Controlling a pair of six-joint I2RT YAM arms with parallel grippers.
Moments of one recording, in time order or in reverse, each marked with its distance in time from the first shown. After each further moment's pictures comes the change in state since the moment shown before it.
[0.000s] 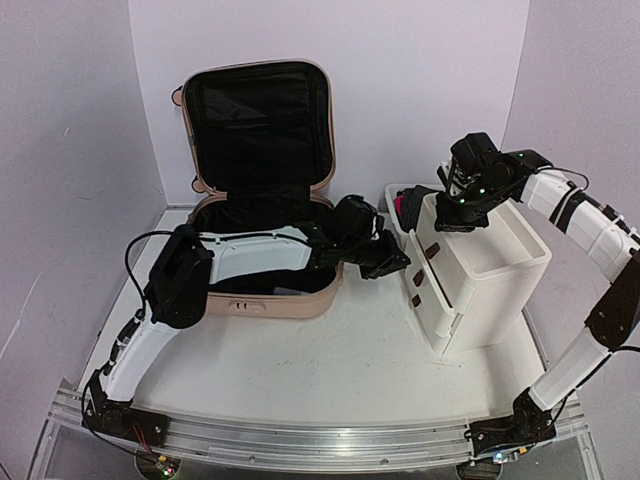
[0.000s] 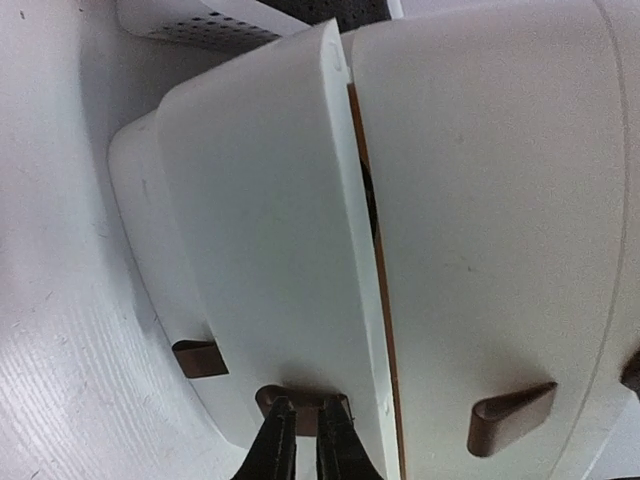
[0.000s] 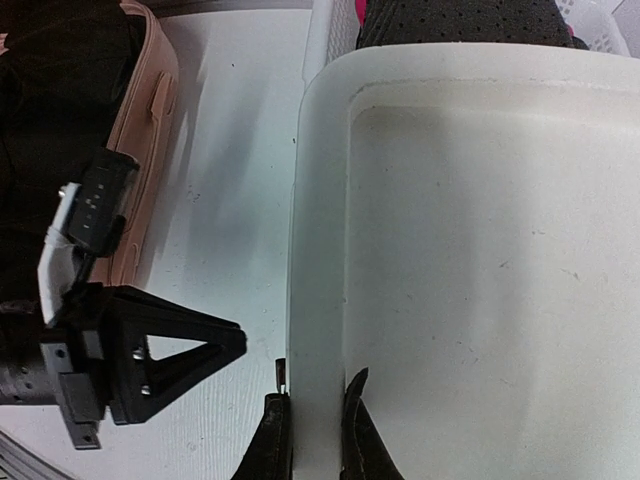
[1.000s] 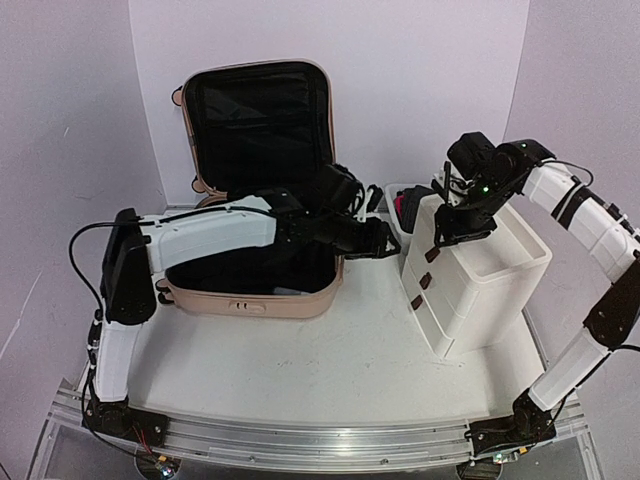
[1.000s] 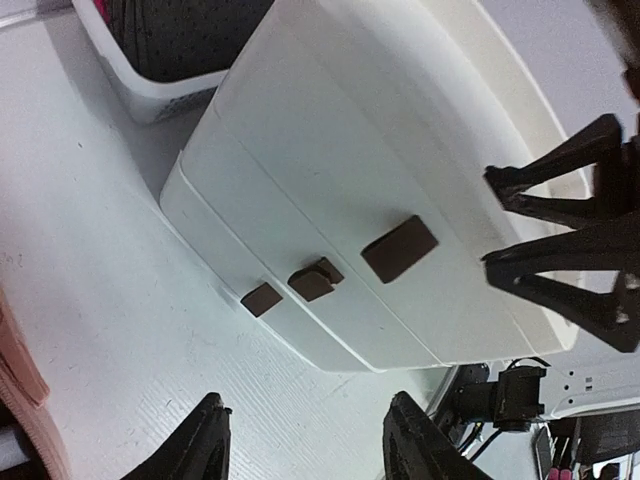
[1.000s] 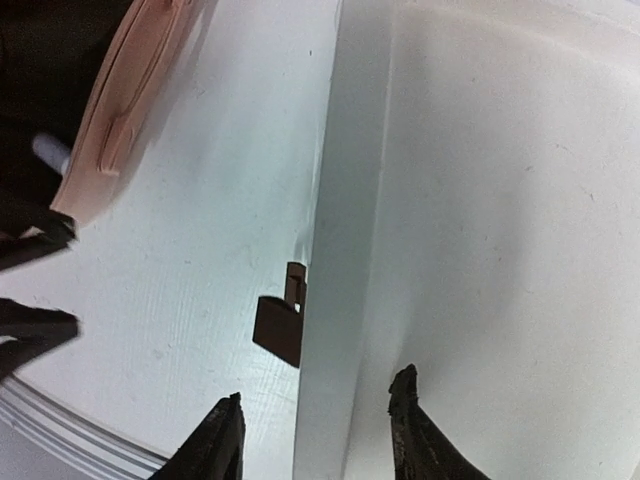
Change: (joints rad) left arm -0.028 -0.272 -0.106 -0.298 -0.092 0.505; right arm 0.039 0.010 0.098 -0.261 0.000 -0.117
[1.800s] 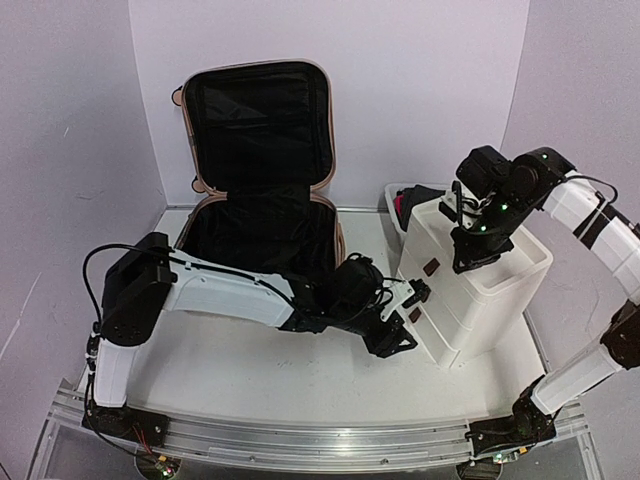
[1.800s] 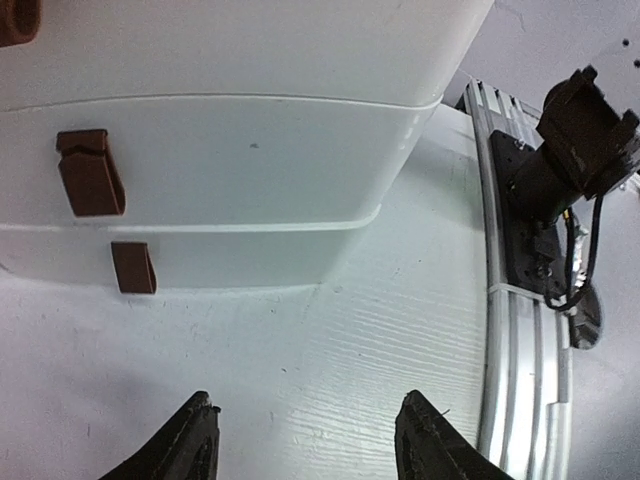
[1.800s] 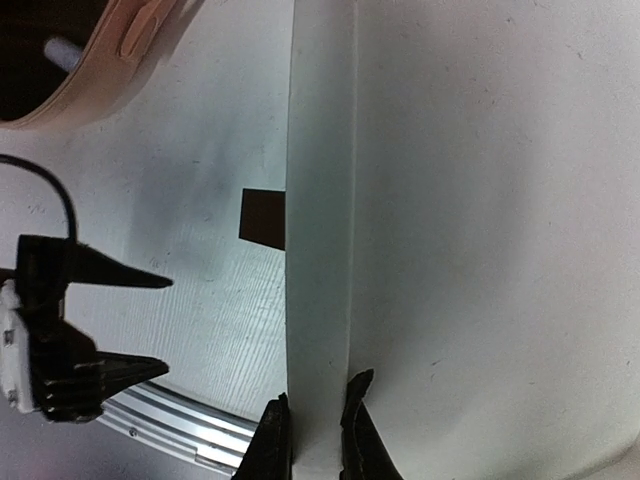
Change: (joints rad) left arm -0.204 -0.053 -0.451 0.410 0.006 0.549; right arm 0.101 -0.138 -0.092 -0.146 0.002 0.031
